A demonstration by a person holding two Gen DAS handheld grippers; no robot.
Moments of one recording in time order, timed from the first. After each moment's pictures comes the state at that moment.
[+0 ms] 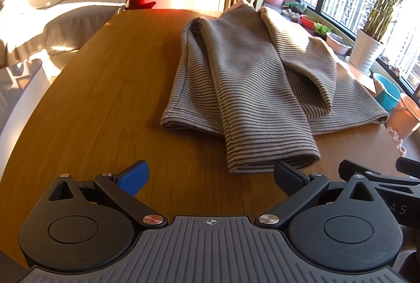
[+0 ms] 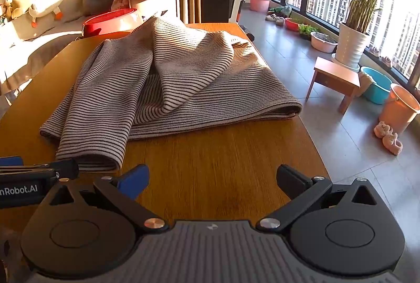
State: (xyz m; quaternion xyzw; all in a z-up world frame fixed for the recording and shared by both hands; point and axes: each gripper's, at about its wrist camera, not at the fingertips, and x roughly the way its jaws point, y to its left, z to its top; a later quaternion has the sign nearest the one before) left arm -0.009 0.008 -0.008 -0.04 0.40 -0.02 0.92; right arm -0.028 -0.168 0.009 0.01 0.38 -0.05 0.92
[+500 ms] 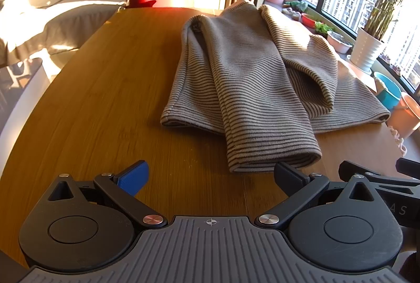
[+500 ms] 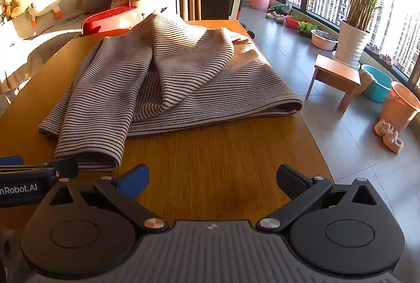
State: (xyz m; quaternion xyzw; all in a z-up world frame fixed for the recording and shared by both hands) left arm -0.009 0.007 -0.009 -0.03 0.40 -0.02 0.92; right arm -0.028 -0.169 0.008 0.01 0.38 -0.04 0.92
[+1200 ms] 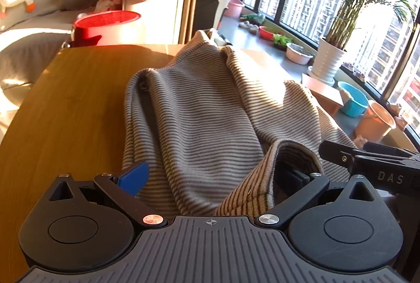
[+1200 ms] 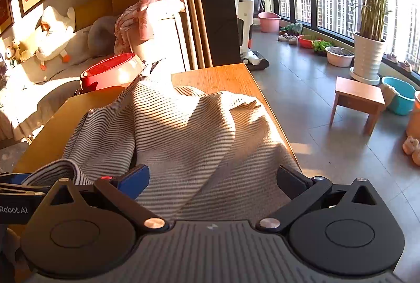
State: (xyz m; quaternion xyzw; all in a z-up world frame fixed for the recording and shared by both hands) left arm 0.109 -0.010 0.010 -0.04 0.37 -0.14 0.92; right arm 0.083 -0.217 0.025 0.07 0.31 0.00 0.95
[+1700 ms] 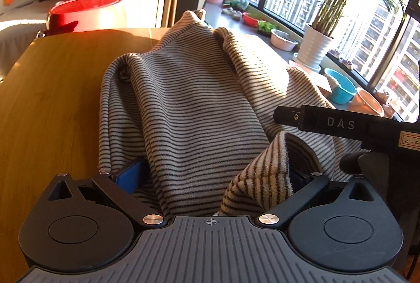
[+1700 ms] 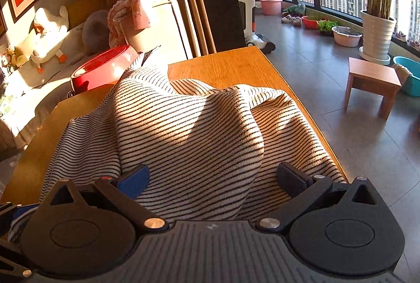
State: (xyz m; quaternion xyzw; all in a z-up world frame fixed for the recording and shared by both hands) left arm 0.121 -0.002 -0.014 -0.04 0.39 -0.17 0.91; right arm 0.139 -0.207 -0.008 0.11 0.34 0.01 0.93
